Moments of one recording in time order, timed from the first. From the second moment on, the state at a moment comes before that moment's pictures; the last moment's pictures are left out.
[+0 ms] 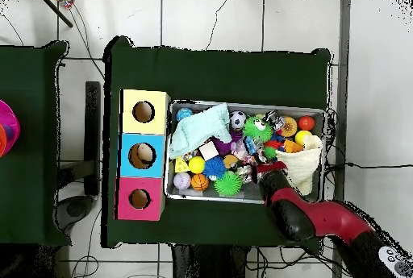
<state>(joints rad) -1.15 -0.46 0.58 1.96 -0.88 -0.17 1.57</state>
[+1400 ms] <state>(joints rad) -0.64 -0.88 0.25 2.02 -0.53 0.09 1.57</state>
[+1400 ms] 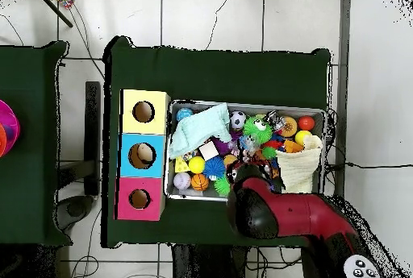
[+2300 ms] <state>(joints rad) -0.39 -0.94 0.22 2.02 -0.26 0.25 1.58</state>
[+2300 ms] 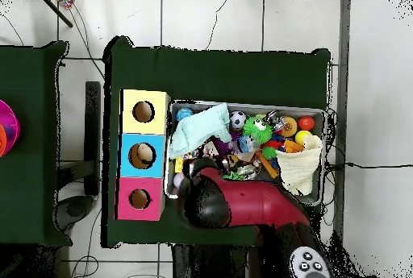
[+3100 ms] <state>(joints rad) 0.22 -0.84 -0.10 1.80 -0.06 0.25 1.74</state>
